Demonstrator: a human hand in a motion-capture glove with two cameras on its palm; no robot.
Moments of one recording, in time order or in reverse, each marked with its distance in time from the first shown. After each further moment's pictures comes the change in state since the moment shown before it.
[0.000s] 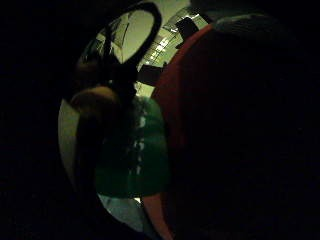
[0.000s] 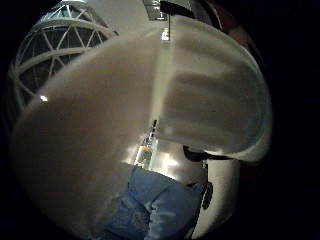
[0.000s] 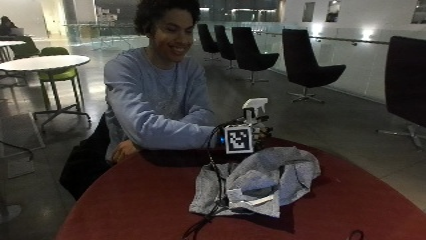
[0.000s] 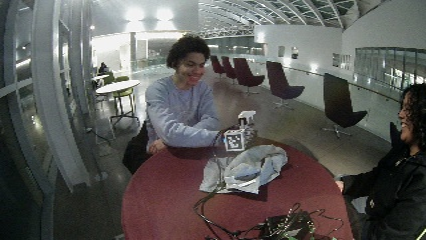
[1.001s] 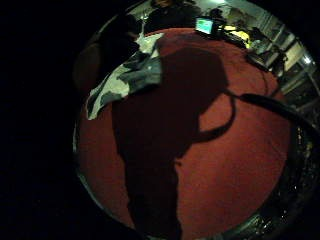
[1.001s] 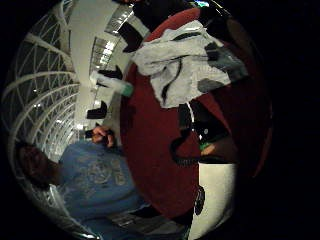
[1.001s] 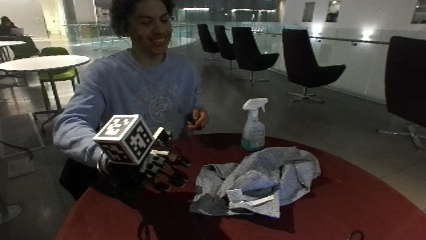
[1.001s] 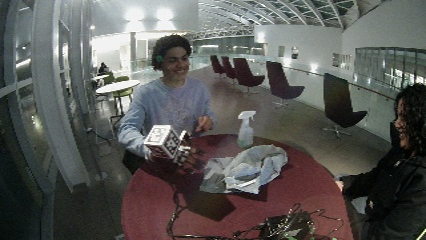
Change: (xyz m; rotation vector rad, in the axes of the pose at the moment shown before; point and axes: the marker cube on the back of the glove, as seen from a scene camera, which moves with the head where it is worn) arm 0.036 0.221 -0.313 0.192 0.881 0.178
